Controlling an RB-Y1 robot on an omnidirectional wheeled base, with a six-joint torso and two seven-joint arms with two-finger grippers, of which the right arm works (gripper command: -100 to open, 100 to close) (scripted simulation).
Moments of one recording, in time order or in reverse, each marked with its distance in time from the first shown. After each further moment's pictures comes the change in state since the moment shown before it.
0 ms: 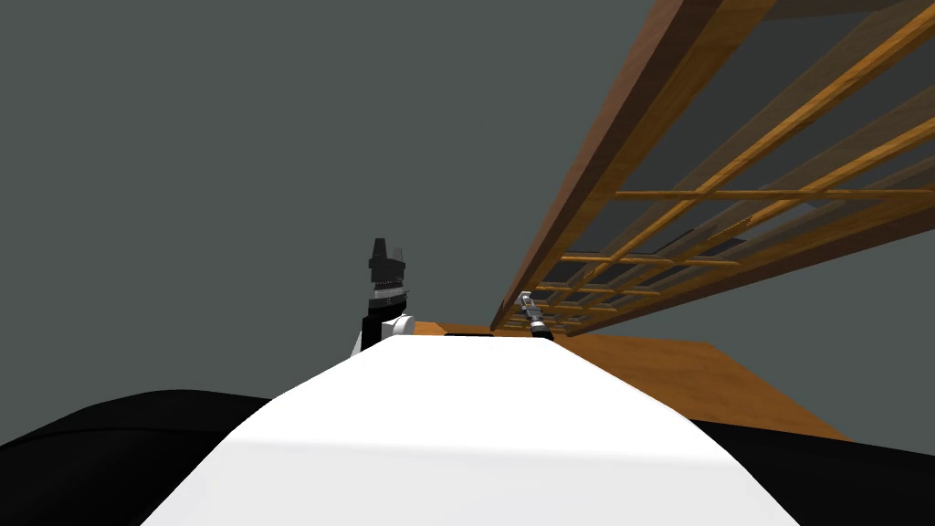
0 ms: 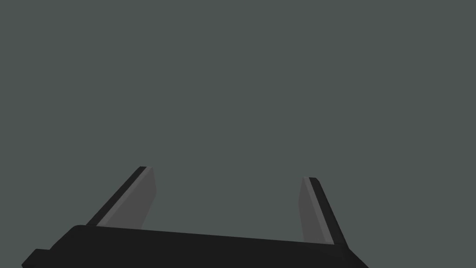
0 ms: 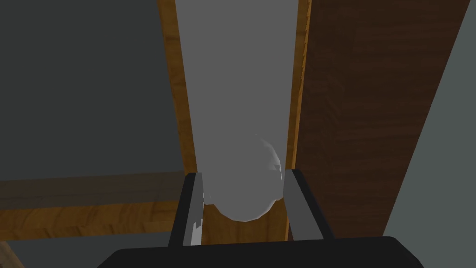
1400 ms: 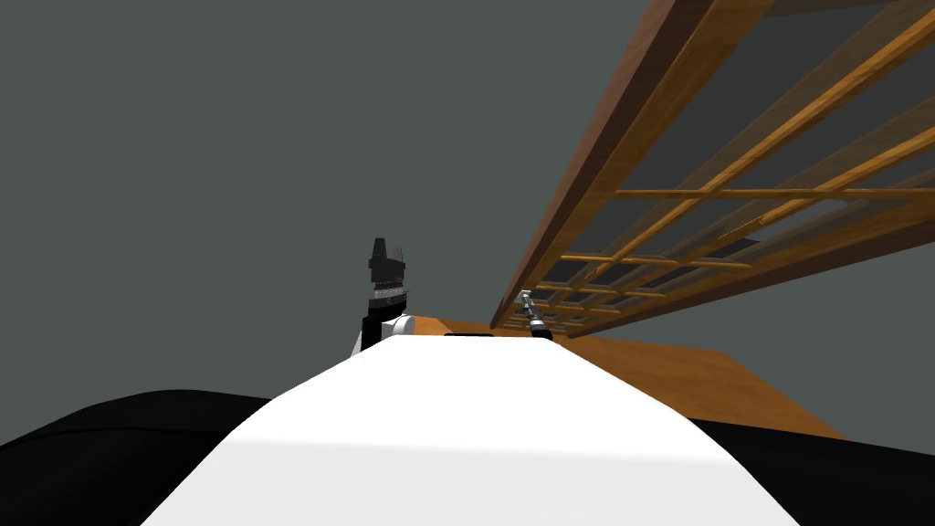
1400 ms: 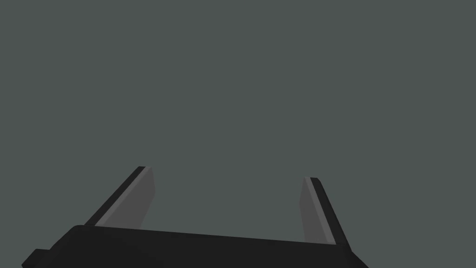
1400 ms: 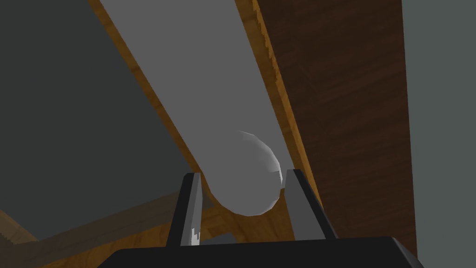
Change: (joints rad) arm -0.012 0.002 0.009 0.001 -0.035 0.008 -0.329
